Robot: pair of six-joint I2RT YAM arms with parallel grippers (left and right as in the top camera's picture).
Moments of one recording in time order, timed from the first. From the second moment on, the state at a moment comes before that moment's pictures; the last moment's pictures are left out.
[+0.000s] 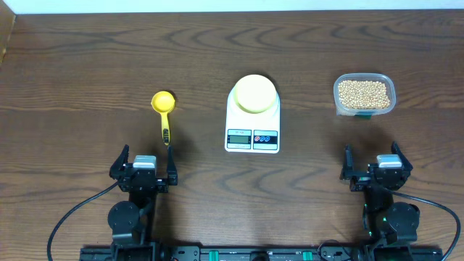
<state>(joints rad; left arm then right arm) 0.05 0.01 0.03 -0.12 0.06 0.14 0.06 0.01 0.01 -0.07 0.06 -0.10</state>
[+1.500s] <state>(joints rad) 0.05 0.11 0.05 -0.15 -0.03 0.14 0.06 0.01 0.01 -0.07 0.06 -0.10</state>
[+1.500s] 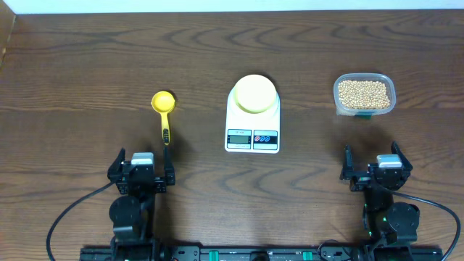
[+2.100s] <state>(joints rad) 0.05 0.83 0.74 -0.50 -0.03 0.04 0.06 0.01 0.01 -0.07 0.06 -0.10</state>
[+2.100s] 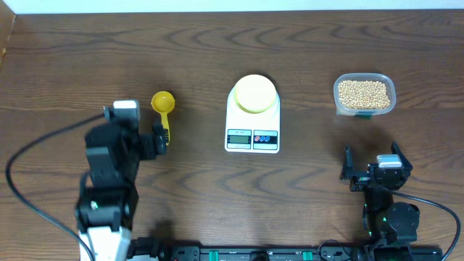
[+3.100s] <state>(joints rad) 0.05 1.69 1.49 -0.96 -0.02 0.04 0.06 0.01 0.01 -0.07 0.06 -0.10</state>
